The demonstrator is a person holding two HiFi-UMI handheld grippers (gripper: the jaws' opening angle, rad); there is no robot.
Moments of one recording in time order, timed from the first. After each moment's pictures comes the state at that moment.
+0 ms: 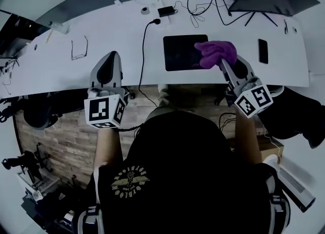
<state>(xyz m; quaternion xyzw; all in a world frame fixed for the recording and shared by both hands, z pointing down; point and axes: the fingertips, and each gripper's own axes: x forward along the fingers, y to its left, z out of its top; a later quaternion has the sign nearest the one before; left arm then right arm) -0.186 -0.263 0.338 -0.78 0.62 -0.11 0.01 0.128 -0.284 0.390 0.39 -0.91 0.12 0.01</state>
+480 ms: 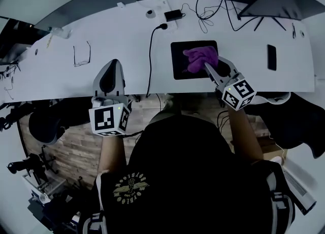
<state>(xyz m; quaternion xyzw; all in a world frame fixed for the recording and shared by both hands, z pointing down) -0.233 -0.305 0.366 -0.77 0.63 -0.12 -0.01 0.036 -0.339 0.489 0.34 -0.92 0.18 0.05</state>
